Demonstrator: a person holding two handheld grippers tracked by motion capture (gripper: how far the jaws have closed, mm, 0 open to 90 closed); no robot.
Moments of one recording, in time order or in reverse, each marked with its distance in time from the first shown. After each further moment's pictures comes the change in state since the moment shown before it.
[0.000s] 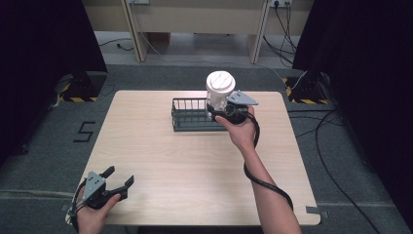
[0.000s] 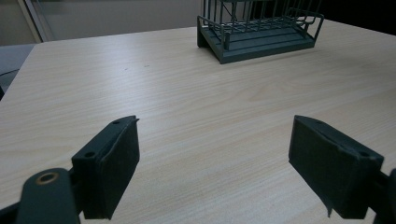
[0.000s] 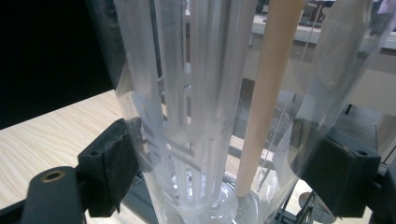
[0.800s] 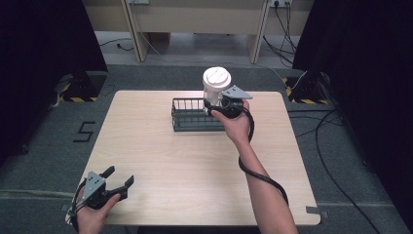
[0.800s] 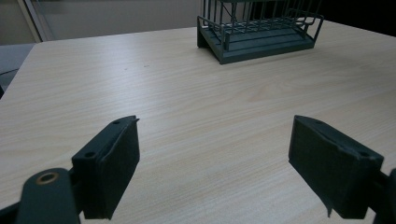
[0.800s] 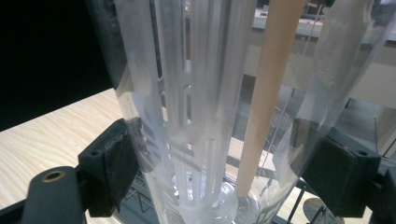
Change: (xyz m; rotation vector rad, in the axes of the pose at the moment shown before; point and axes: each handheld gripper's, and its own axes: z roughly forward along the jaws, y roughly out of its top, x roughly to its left) left arm 0.000 0.000 0.000 0.002 0.000 -0.002; right arm -0.003 0.006 0.023 0.024 -0.015 0.018
